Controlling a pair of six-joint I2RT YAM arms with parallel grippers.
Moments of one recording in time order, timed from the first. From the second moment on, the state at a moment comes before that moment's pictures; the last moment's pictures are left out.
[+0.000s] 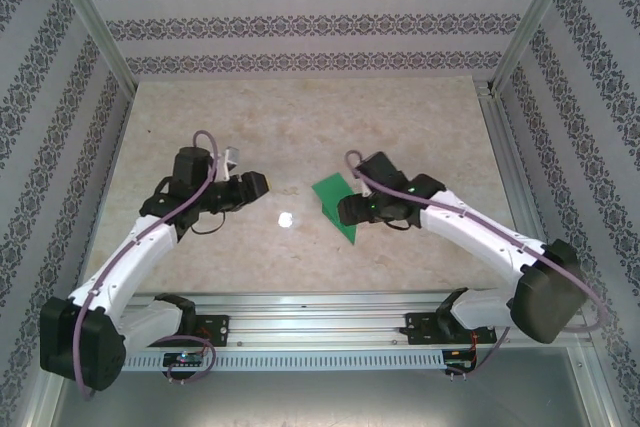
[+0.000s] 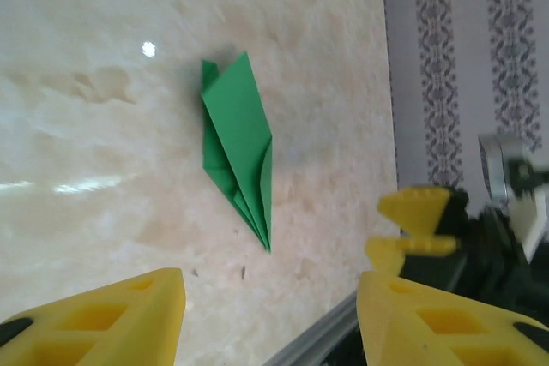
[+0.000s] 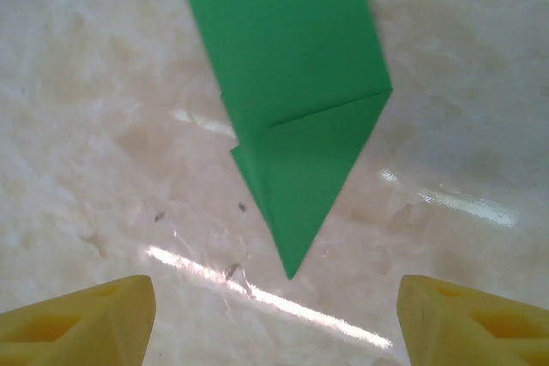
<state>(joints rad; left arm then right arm) -0.34 1.10 0.77 -0.34 0.62 -0.76 0.62 1.29 0.93 -0.69 -0.09 0.43</state>
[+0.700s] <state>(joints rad) -0.73 1.88 1.11 0.01 0.48 -0.88 0.23 1.36 0.57 -0.20 -0.51 0.65</state>
